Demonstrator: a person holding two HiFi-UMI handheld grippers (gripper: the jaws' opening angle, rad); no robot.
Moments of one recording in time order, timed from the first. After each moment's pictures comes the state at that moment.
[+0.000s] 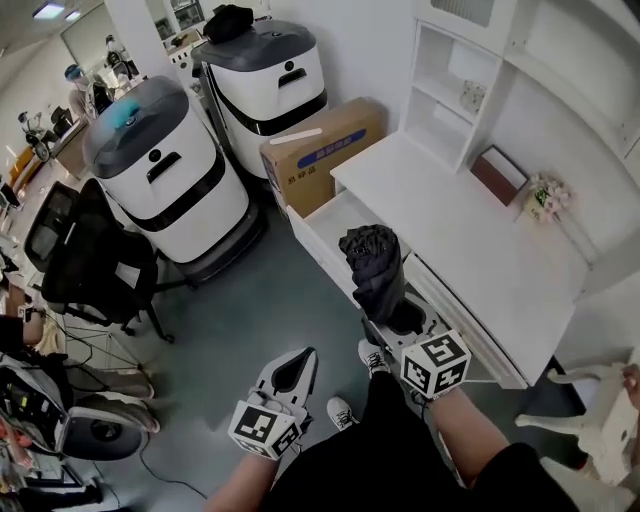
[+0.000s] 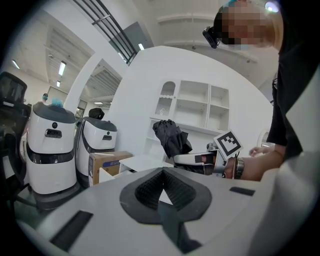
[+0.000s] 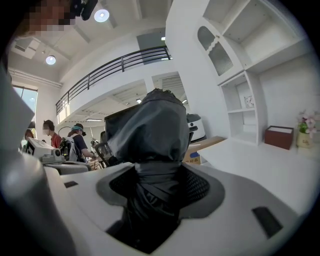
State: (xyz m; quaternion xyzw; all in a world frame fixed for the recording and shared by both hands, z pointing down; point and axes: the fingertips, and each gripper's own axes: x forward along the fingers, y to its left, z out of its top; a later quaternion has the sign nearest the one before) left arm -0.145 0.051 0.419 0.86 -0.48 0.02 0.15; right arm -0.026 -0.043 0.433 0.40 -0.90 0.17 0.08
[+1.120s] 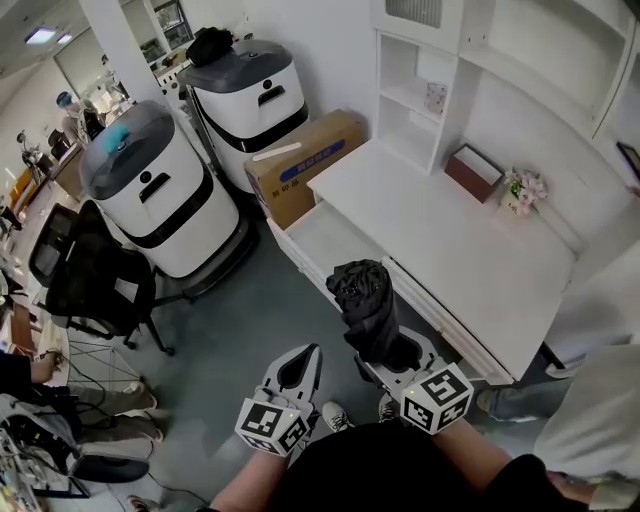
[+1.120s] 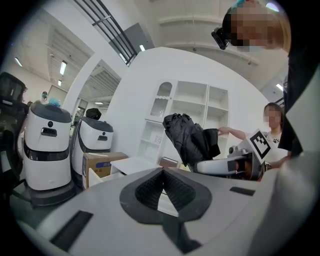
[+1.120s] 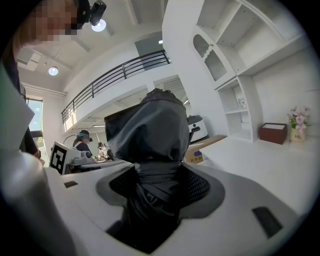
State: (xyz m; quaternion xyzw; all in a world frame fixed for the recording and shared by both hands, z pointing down) left arm -0.071 0.057 0.395 0.86 -0.48 0.00 0.16; right arm 0.030 0.043 0.396 0.37 -0.91 0.19 0.05
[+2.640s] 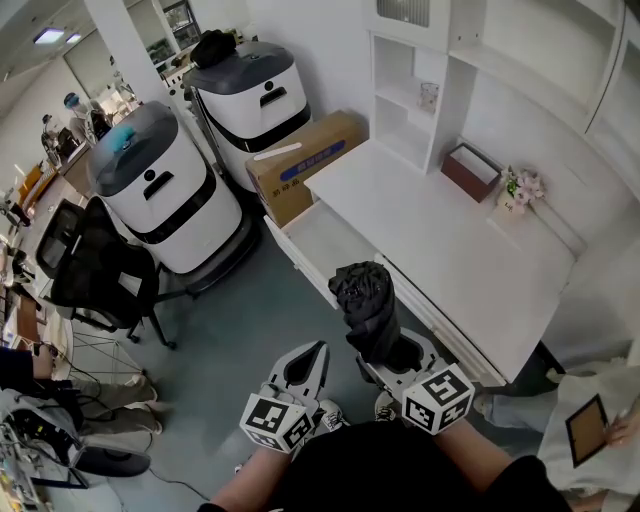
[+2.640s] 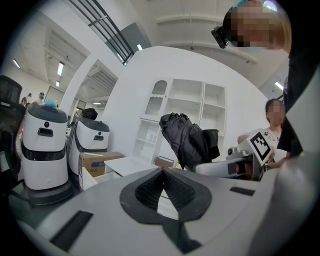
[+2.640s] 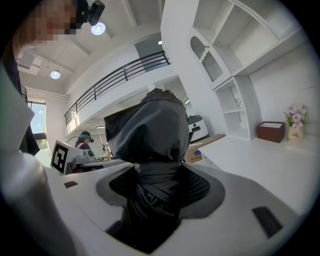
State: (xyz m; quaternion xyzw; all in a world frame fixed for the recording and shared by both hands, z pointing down) left arm -0.028 0.072 0.386 0.87 -0.47 0.01 0.16; right arm 0.062 0.062 0.393 0.36 -0.91 0.20 0.05
